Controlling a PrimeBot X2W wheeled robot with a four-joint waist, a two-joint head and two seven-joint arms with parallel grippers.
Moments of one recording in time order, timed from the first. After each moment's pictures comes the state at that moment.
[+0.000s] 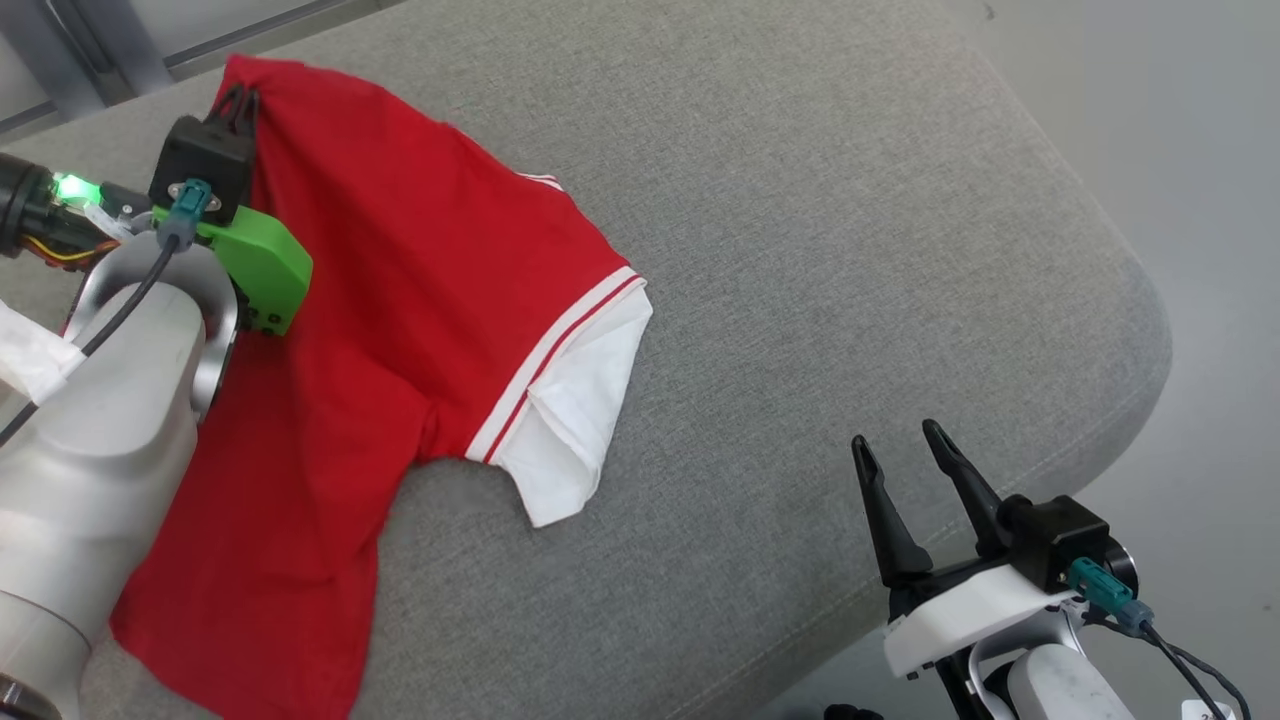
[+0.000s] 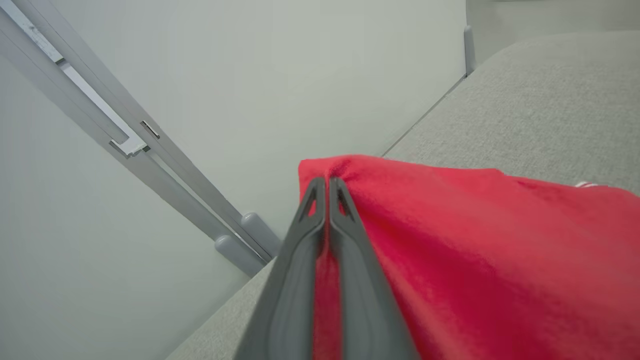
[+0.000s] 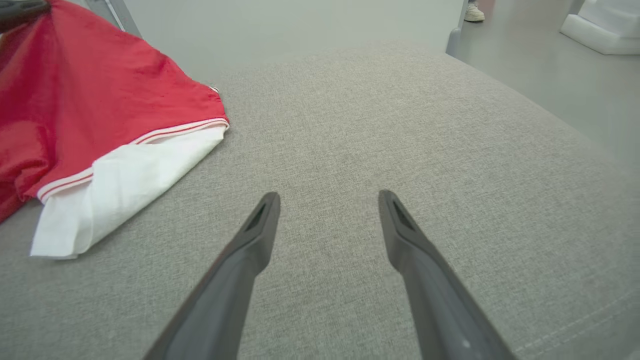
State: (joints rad) left arm -1.04 0.43 -0.93 0.90 -0.51 0.13 -0.26; right arm -0.09 -0.05 0.18 0.21 0.20 0.13 -0.26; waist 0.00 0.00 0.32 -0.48
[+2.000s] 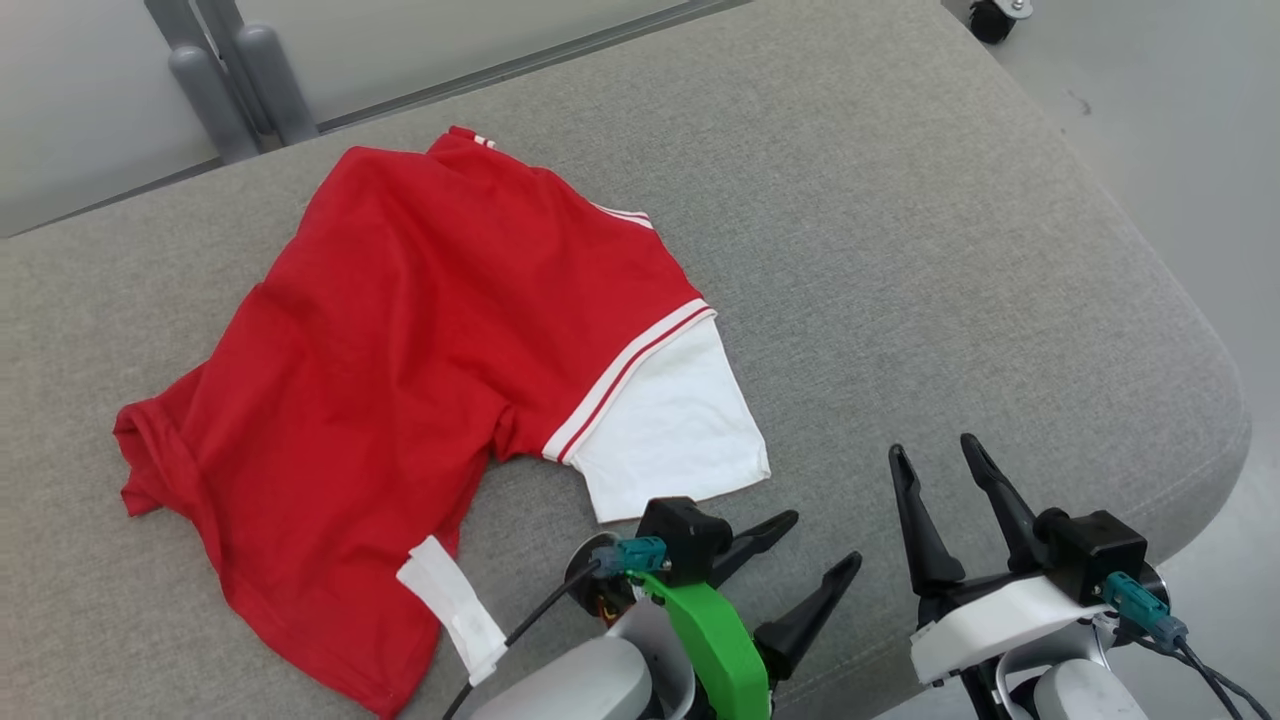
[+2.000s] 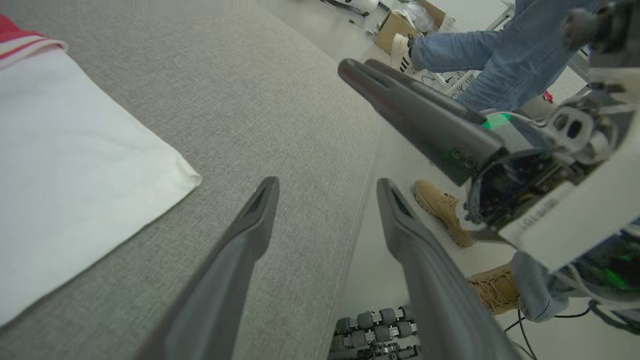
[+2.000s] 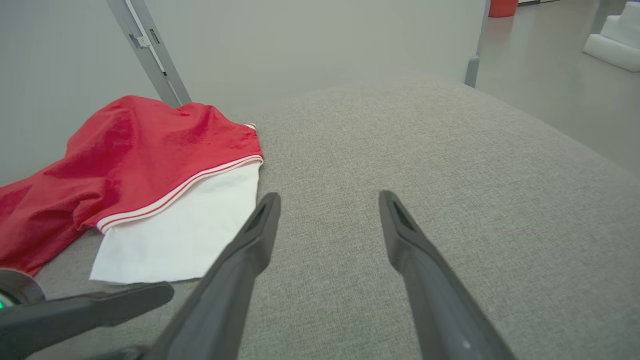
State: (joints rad) left arm -0.53 0.05 -1.14 0.53 -0.88 -0.13 -0.17; right arm -0.05 -0.05 0.12 0.20 0.22 0.13 -0.26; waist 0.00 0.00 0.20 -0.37
